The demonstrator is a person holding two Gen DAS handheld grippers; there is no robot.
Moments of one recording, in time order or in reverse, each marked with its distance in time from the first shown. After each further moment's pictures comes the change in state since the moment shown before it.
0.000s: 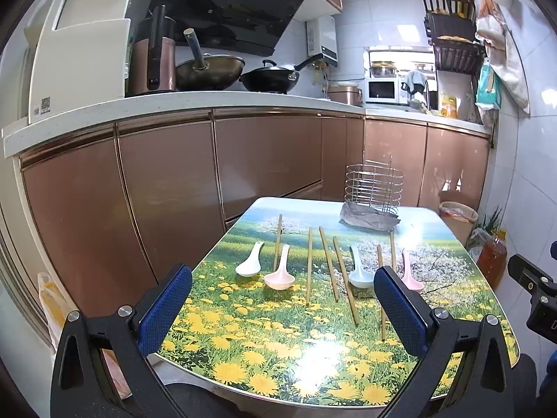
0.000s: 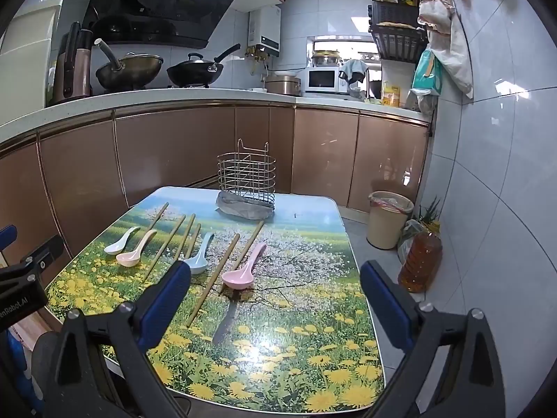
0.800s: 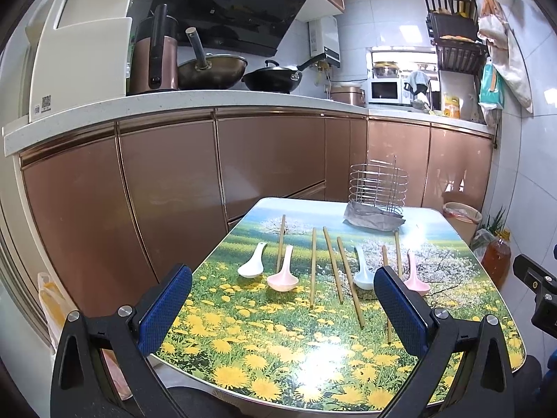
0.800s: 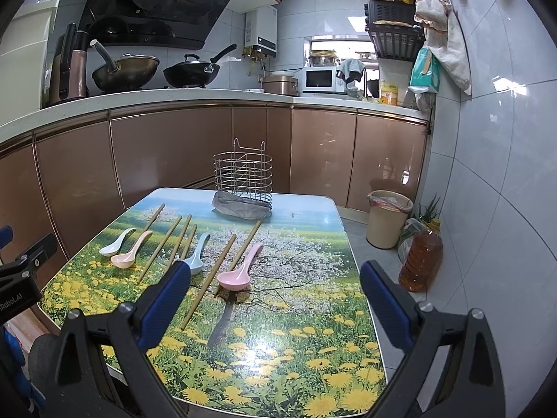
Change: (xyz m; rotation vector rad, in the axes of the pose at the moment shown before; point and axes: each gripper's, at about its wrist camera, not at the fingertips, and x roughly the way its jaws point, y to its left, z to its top) left arm 0.008 0.001 -0.001 0.001 -0.003 0.012; right arm 0.011 -0.004 -0.006 0.015 -0.005 -0.006
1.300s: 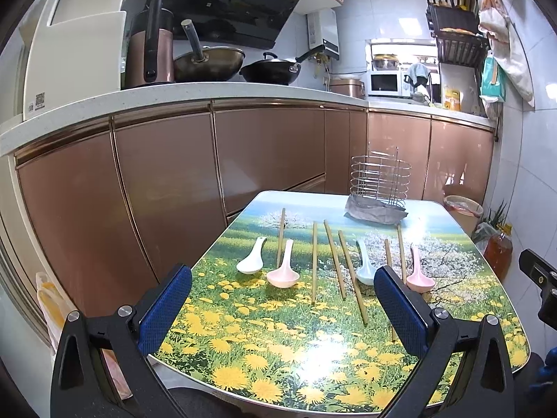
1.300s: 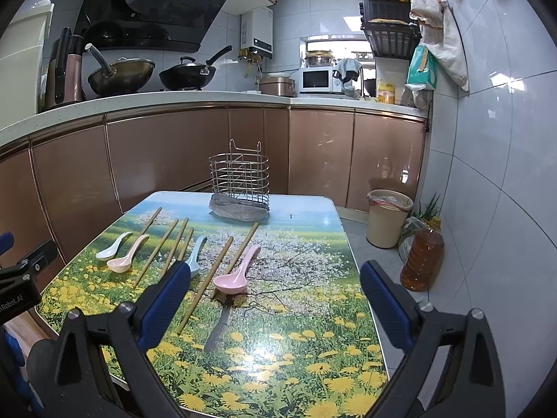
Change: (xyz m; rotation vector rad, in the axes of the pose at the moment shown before) left arm 0.012 -0.002 0.000 0.013 0.031 -0.003; right arm 0.010 -0.003 -0.003 0.018 -0.004 0.001
